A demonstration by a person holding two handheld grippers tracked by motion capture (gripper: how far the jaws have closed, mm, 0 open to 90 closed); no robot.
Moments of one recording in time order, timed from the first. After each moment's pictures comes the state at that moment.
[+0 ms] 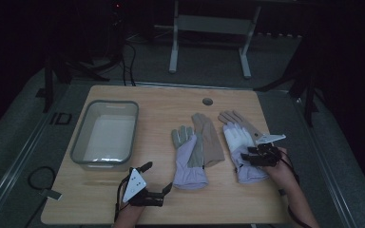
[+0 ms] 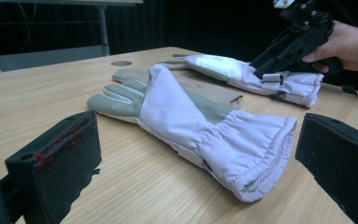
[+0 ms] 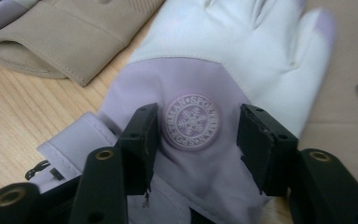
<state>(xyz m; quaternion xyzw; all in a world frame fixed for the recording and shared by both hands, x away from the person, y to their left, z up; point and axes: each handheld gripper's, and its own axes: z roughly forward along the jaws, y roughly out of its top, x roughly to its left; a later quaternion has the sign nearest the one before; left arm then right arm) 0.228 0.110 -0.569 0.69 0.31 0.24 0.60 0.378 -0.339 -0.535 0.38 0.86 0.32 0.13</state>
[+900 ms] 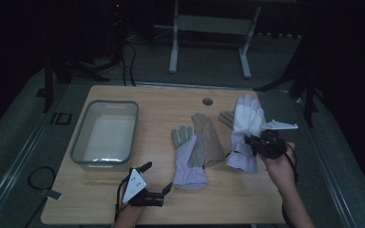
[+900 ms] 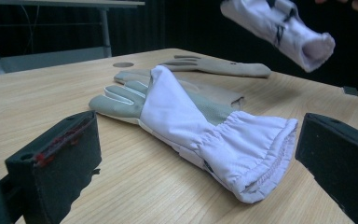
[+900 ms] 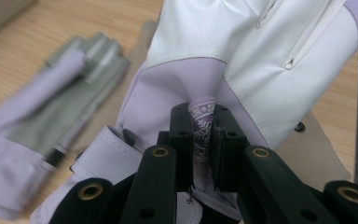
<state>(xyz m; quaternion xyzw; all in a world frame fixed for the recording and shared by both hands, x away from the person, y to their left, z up) 0.227 0.110 -0.569 0.69 0.32 0.25 0.60 0.338 -0.288 -0.425 0.48 0.78 0.35 0.21</state>
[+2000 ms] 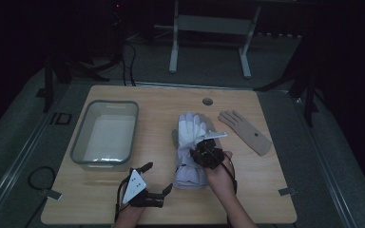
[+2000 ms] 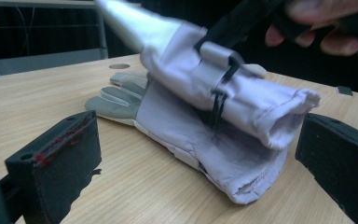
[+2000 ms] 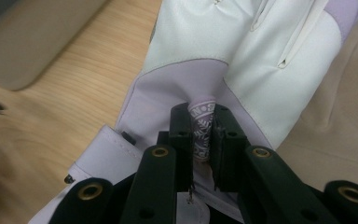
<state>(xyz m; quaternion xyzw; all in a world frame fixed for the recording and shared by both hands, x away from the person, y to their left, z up) 0.226 0.109 -0.569 0.69 0.31 0.24 0.60 0.323 -0.125 -0.474 0.47 0.81 0.33 0.14</state>
